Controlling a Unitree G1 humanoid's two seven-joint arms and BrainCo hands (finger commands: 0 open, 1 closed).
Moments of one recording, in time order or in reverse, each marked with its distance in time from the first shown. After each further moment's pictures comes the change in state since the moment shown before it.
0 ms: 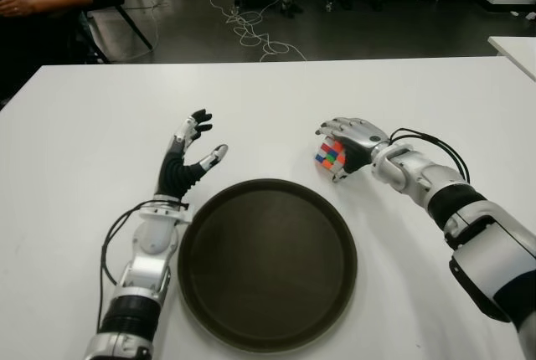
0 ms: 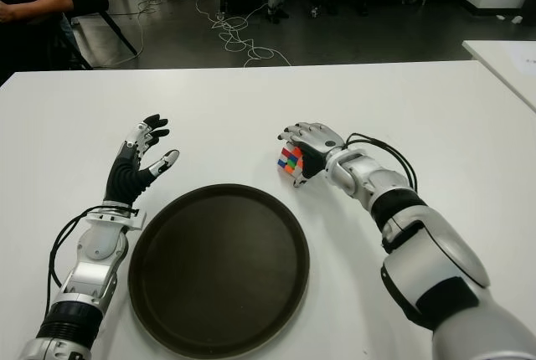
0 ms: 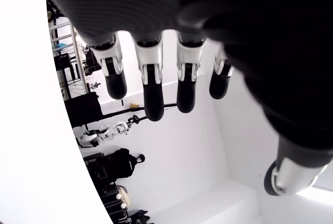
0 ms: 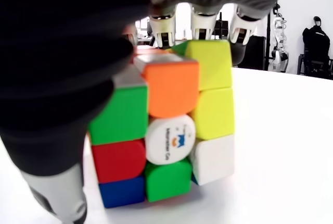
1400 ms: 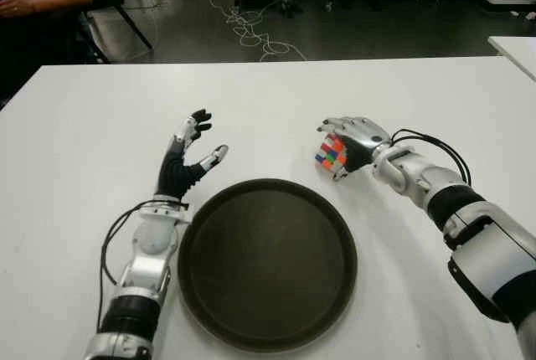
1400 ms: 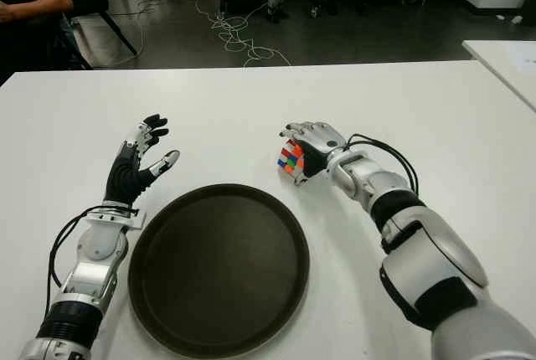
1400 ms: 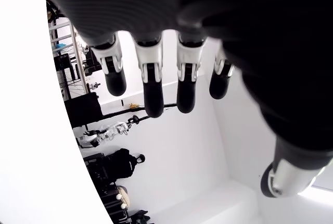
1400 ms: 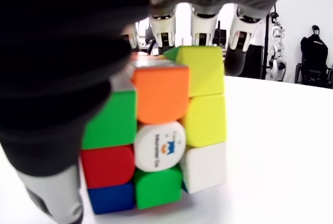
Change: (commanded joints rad) left arm 0.003 0.003 -0.003 -0.008 0.005 0.009 -0.003; right arm 0.014 0.016 -0.032 0.024 0.033 0.027 -0.140
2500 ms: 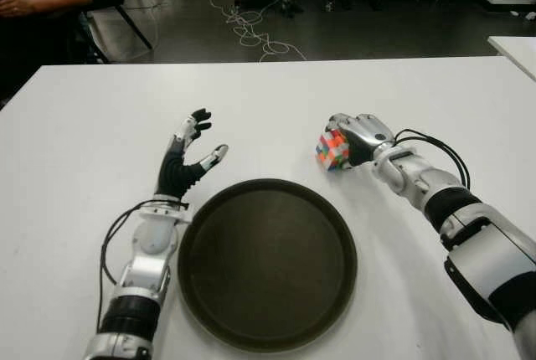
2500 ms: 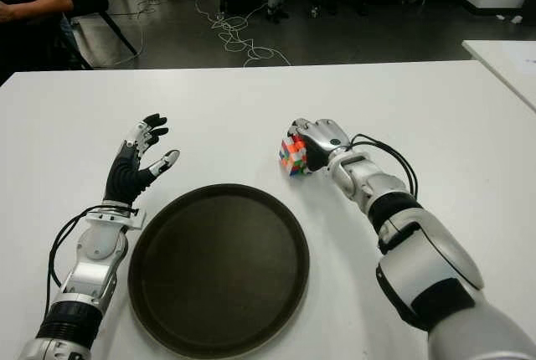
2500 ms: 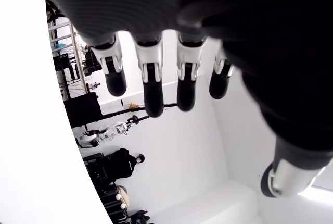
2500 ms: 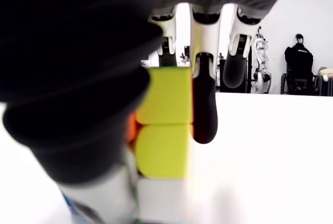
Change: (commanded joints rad) left arm 0.010 -0.001 -0.001 -0.020 -0.006 0.003 -0.007; right arm 0.002 0.006 -0.048 -0.014 0.017 0.010 -0.040
